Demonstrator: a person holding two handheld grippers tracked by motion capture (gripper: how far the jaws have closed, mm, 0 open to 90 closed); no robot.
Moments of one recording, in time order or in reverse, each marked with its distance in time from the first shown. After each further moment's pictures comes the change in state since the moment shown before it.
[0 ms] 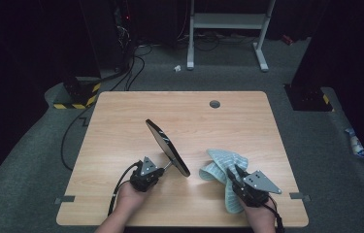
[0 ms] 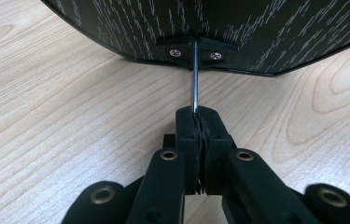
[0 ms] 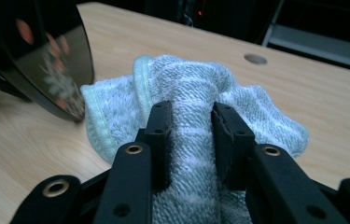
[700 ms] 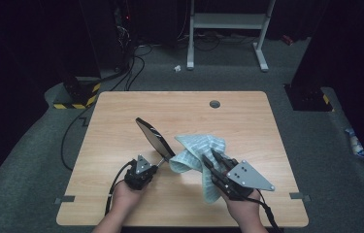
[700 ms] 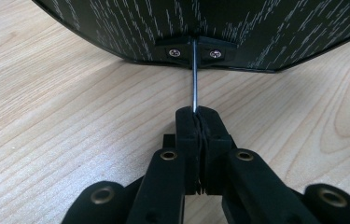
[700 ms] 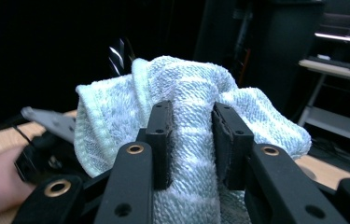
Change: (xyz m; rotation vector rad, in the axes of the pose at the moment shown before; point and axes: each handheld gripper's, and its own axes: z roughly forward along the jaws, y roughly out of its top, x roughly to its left) left arm 0.013 -0.006 -0.005 0.007 0.056 -0.053; right arm 0.053 0.097 -0.011 -0.258 0.162 -0.074
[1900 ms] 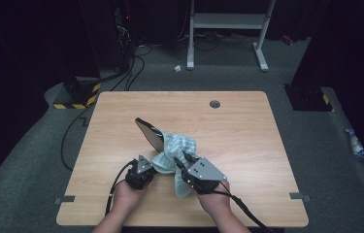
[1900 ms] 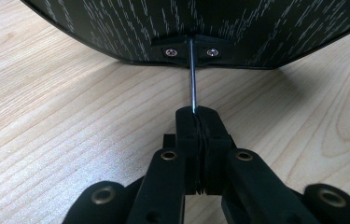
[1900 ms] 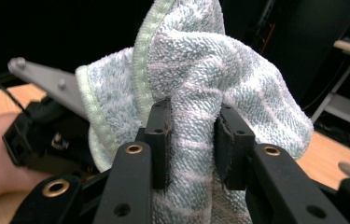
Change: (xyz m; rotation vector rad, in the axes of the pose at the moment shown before) left arm -0.001 0.001 0.002 0.003 0.008 0.009; right arm 0.037 -0.033 0.066 0.134 0.041 -0.075
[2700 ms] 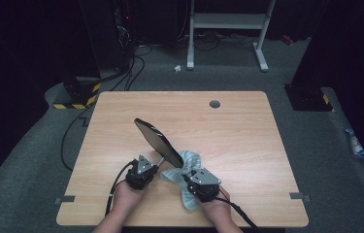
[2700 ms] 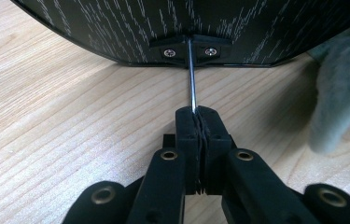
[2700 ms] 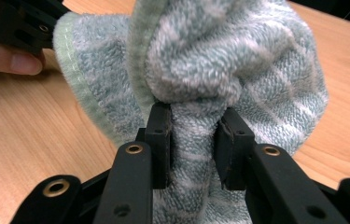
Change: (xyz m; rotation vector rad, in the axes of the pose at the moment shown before) left arm -0.001 0.000 0.000 0.004 0.004 0.005; right arm -0.001 -0.090 0.032 0.243 0.012 0.074
